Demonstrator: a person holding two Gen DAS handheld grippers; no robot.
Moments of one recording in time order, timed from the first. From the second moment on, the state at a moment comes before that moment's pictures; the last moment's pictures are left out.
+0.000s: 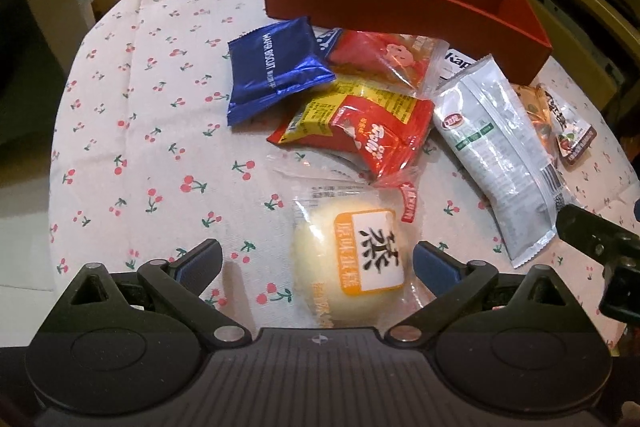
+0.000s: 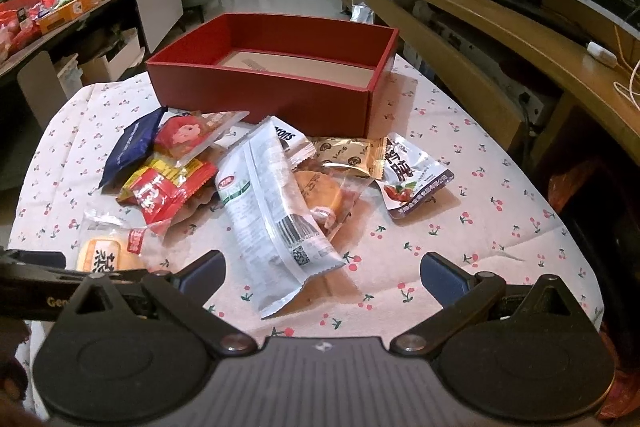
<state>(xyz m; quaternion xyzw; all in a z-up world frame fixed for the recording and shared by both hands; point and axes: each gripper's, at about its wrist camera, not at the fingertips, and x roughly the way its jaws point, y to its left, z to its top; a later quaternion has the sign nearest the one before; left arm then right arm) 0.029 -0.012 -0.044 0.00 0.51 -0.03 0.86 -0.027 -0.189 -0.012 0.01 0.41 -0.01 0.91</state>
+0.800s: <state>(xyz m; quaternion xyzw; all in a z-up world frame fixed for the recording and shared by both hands) 0.036 -0.004 -0.045 -0.03 0.53 -0.06 0.84 0.044 -0.152 -0.033 -0.11 0.44 0.06 0.89</state>
